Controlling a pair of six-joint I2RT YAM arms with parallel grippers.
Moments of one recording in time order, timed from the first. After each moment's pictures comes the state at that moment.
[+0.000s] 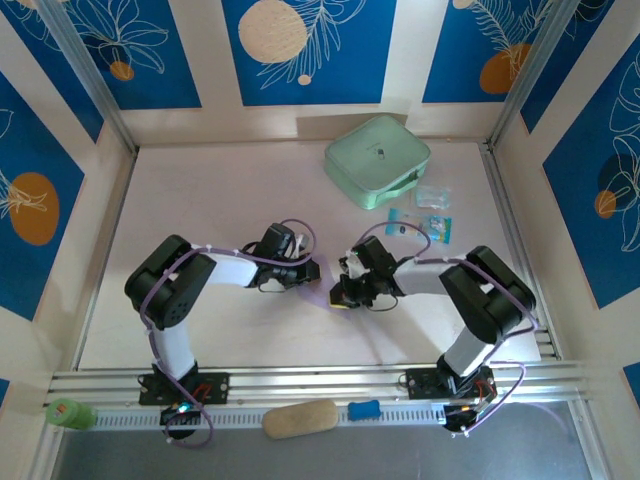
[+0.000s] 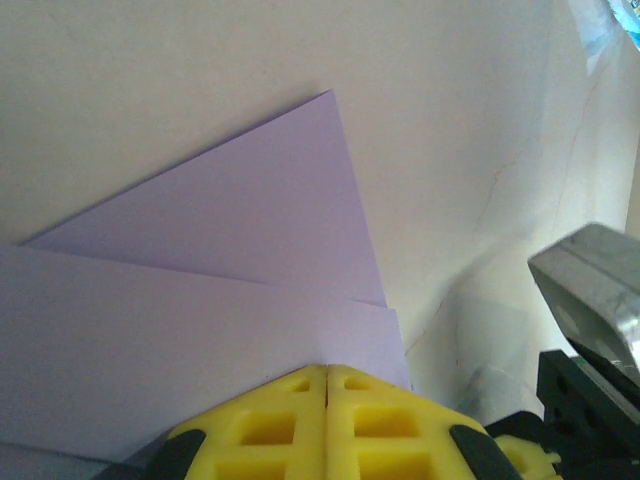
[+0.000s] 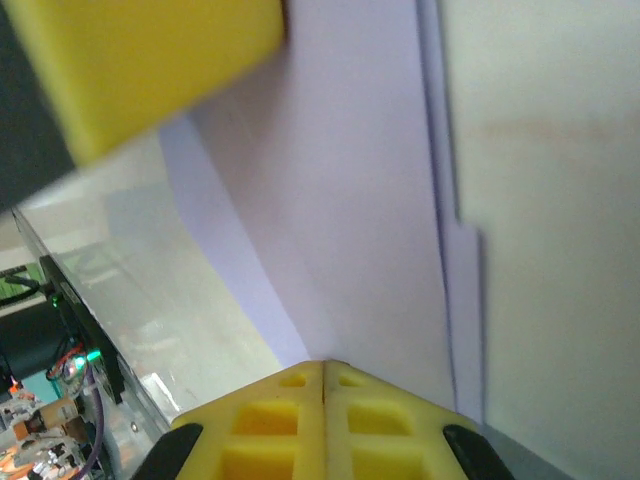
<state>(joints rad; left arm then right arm) -0.63 1.84 0.80 0.19 0.51 -0.83 0.62 1.63 0.63 -0.07 -0.64 0.71</state>
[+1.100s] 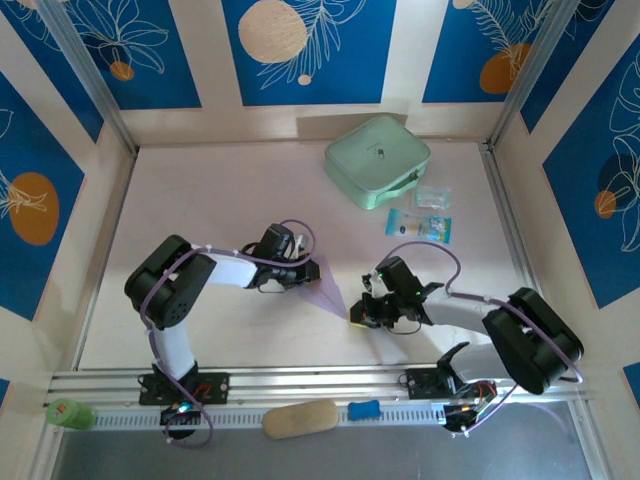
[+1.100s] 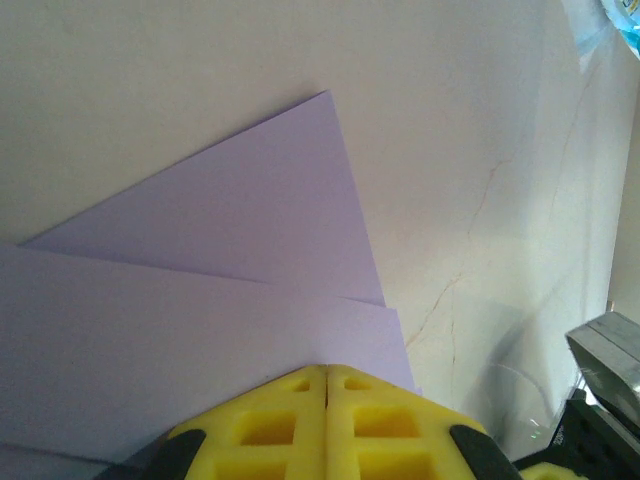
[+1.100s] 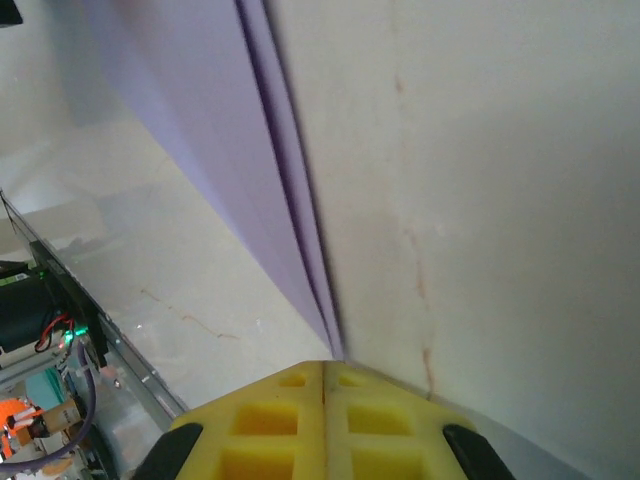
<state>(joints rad) -0.63 1.84 0.79 0.21 0.52 -0.83 0.60 1.30 0.38 -0.11 -0.60 0.79</state>
